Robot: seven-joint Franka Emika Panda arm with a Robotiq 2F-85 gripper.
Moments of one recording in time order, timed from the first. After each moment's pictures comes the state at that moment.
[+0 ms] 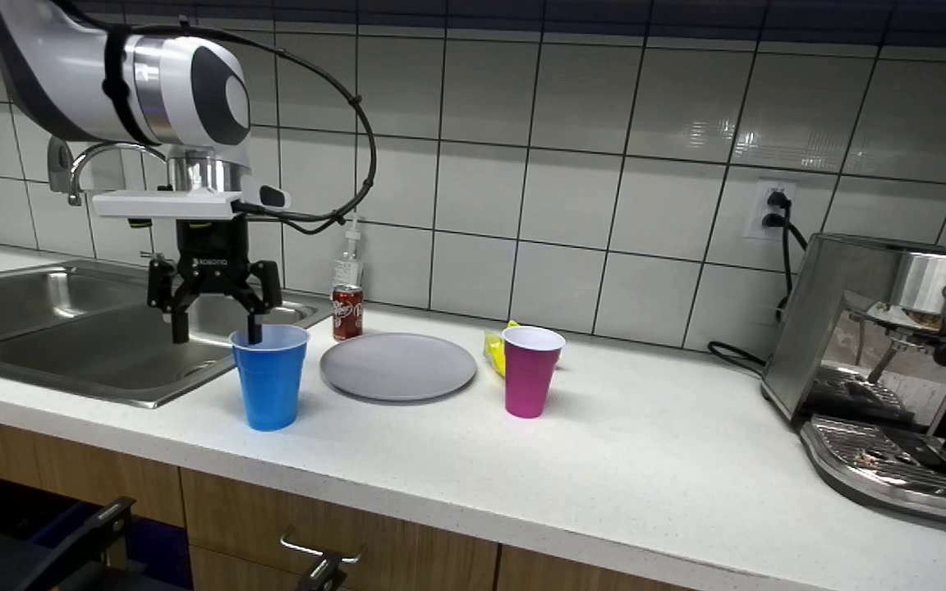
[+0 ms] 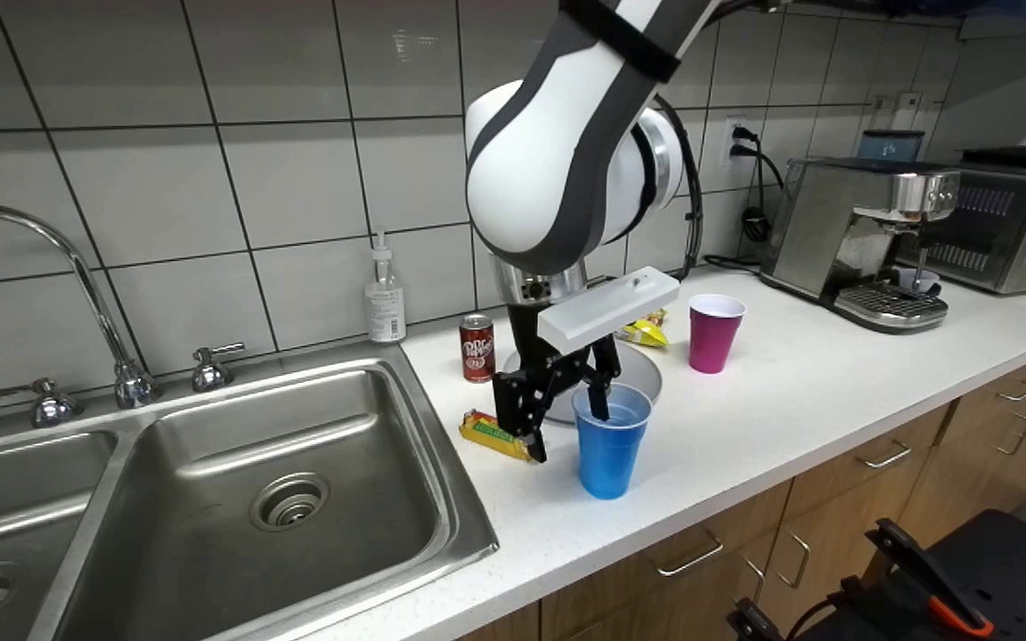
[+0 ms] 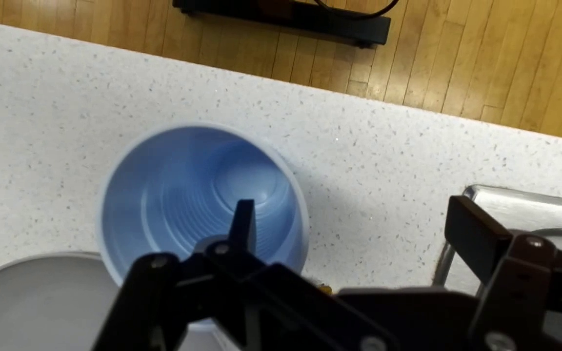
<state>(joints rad) 0.20 0.15 0.15 -2.44 -0.11 2.38 0.17</state>
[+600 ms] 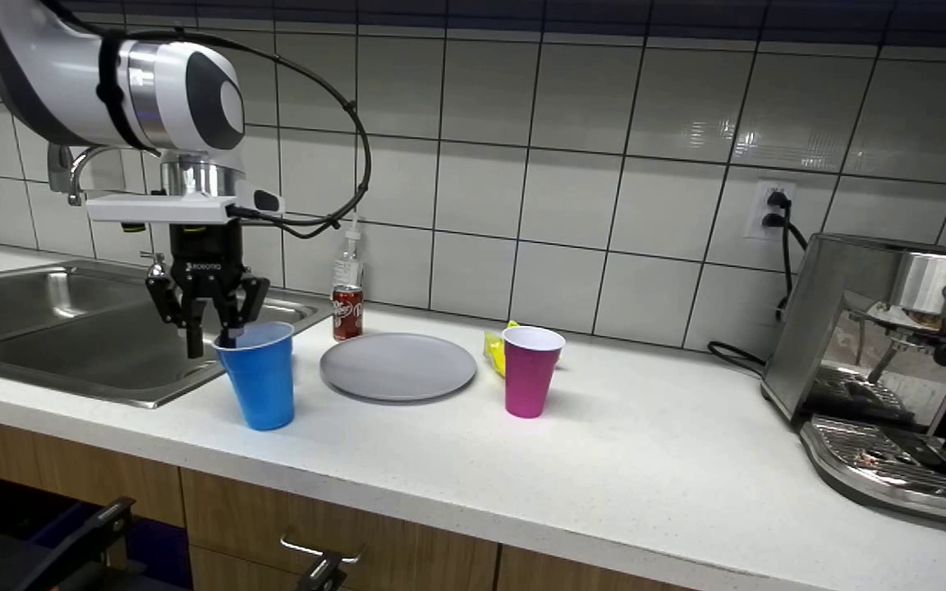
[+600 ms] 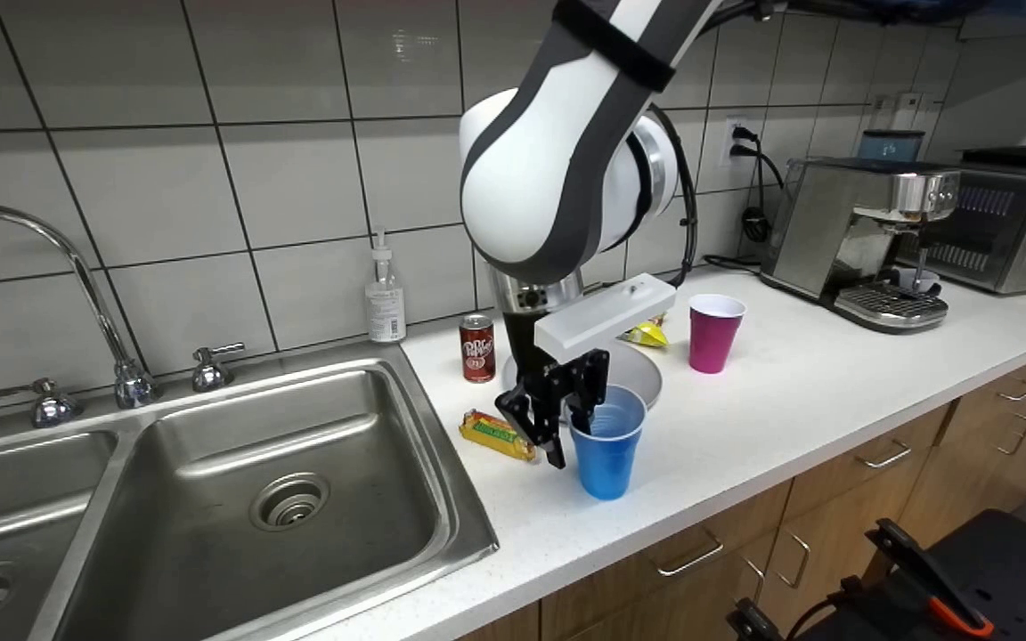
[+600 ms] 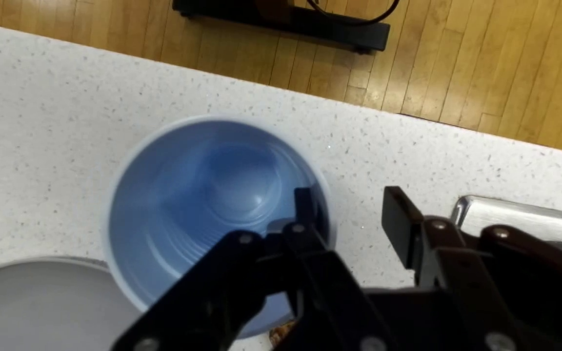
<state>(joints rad) 0.21 0.16 0.15 -2.44 -0.11 2.38 0.17</state>
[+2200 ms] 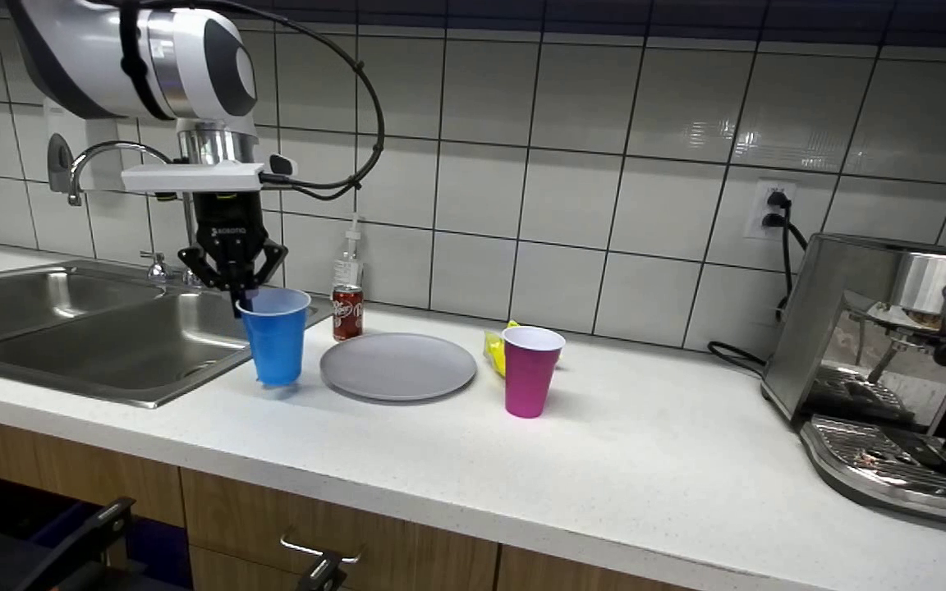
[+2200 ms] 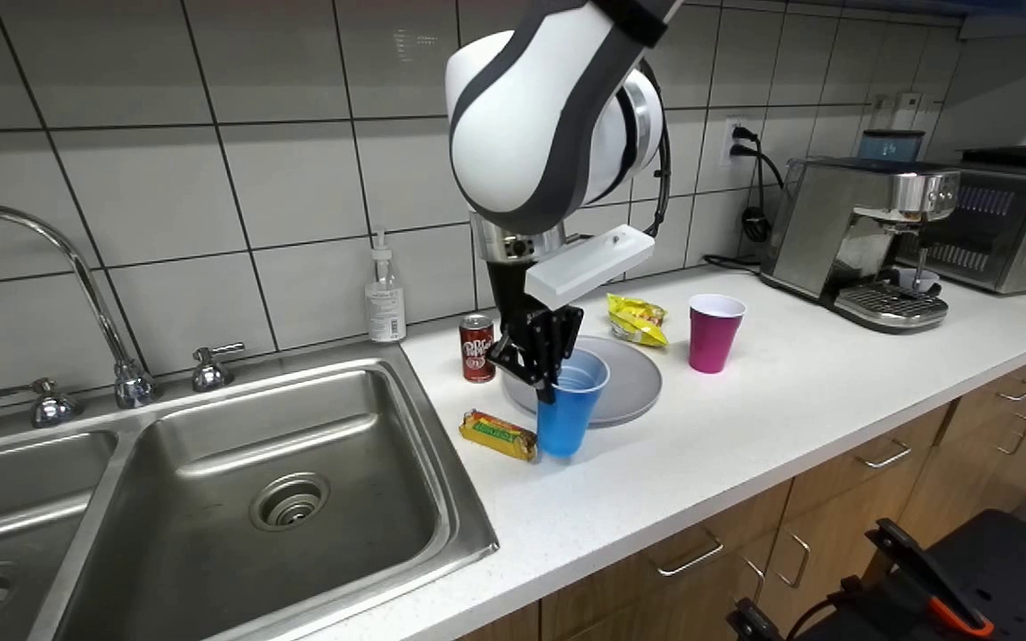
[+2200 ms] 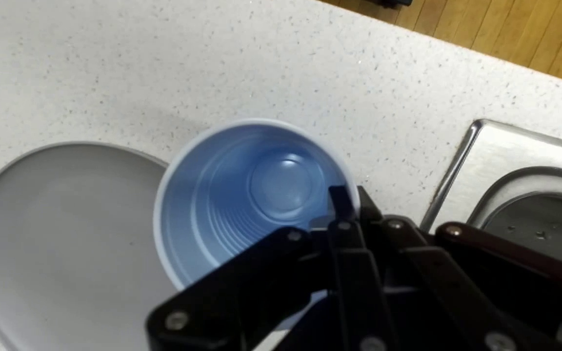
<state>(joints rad) 0.21 0.13 0.13 -2.36 -0.19 2.37 0.11</state>
